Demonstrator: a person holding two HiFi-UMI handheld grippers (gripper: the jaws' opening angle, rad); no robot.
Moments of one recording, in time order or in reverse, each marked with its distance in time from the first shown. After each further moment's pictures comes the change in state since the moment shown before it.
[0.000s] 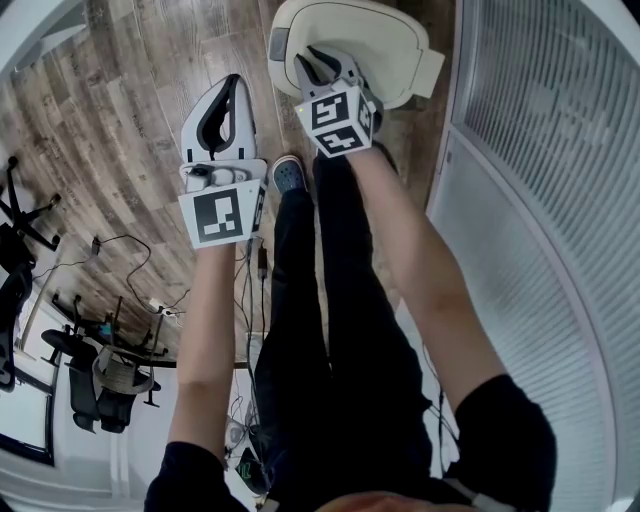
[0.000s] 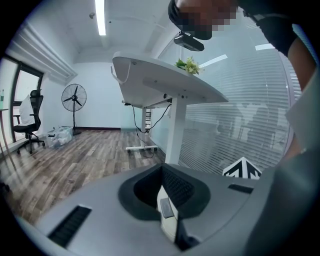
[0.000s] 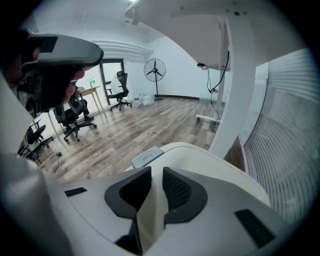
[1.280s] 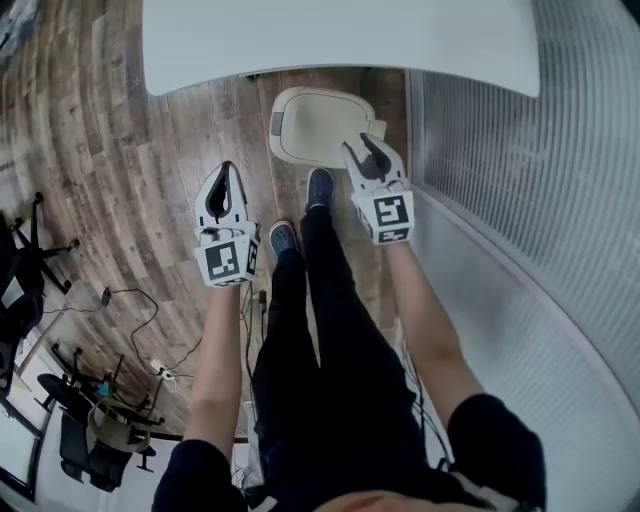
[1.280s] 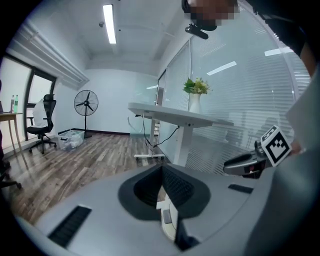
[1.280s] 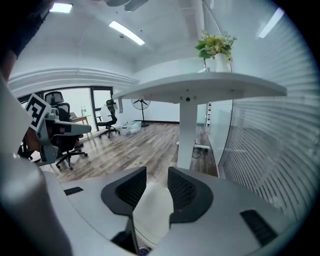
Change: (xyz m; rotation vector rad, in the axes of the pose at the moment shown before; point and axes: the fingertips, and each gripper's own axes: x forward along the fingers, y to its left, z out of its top) left arm -0.085 0.020 0.069 -0.066 -0.061 0.084; right arm -0.218 -0.064 0.086 0.087 -0.306 -0.132
